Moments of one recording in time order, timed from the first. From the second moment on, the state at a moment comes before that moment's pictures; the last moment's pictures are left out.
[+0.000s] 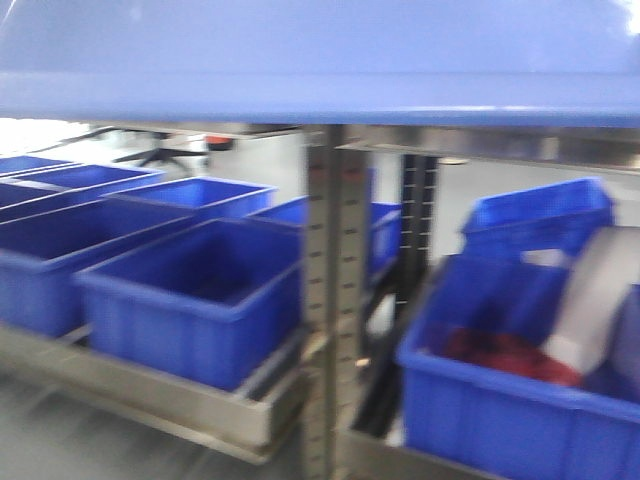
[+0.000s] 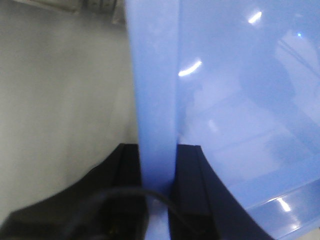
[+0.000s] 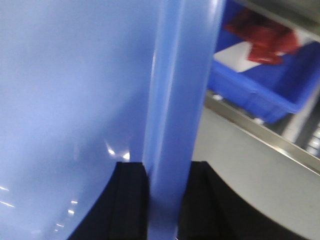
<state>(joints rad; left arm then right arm) -0.69 1.23 -1.39 -0.07 1.23 -0.41 0.31 0.98 -1.13 0.04 1.06 0.20</state>
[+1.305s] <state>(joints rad) -0.69 1.23 -1.39 -0.07 1.23 -0.41 0.31 0.98 -1.13 0.04 1.06 0.20</state>
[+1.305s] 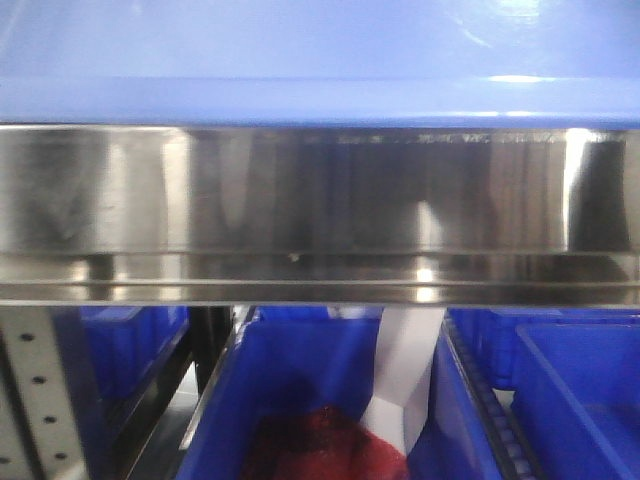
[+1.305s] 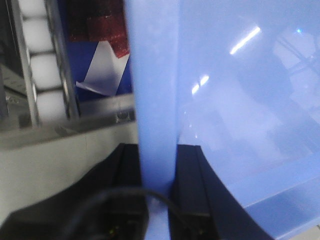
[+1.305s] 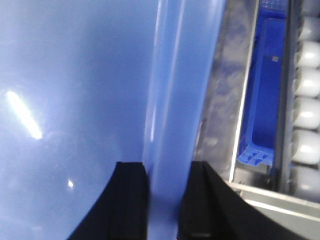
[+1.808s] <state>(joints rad) -0.69 1.23 -1.39 -0.07 1.23 -0.41 0.31 0.98 -1.13 0.04 1.06 0.20</state>
